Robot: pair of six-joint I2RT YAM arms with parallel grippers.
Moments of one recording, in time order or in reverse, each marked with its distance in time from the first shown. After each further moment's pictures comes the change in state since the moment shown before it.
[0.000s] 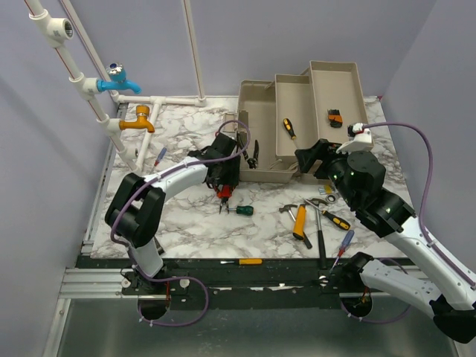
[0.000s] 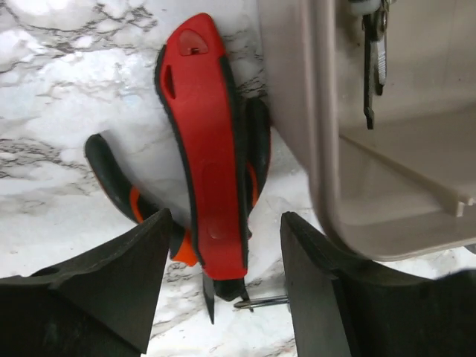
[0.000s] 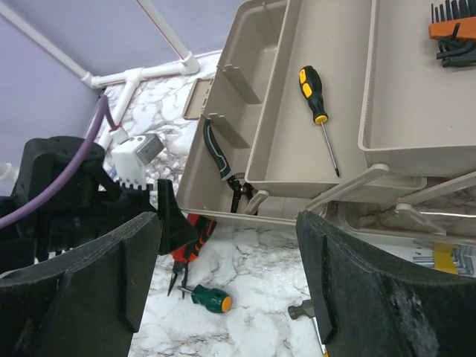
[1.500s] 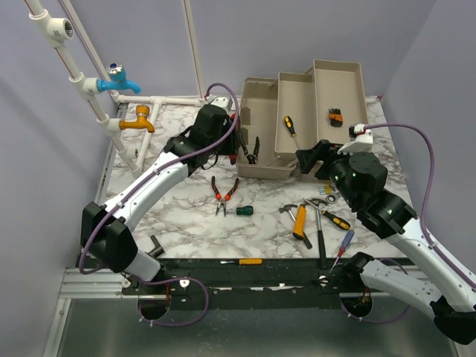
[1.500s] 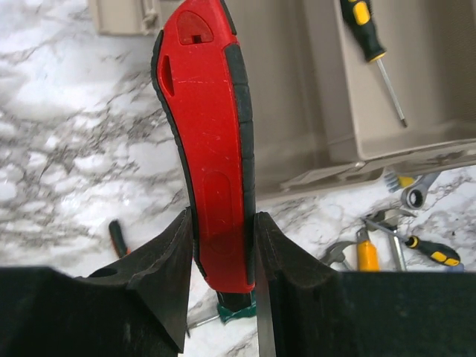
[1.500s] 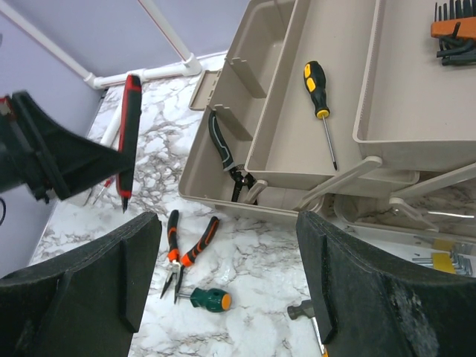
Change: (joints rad) left arm -0.014 -0.247 0.188 -0.026 -0.033 0.017; right arm 0.000 -0.013 -0.004 0.002 -0.003 -0.007
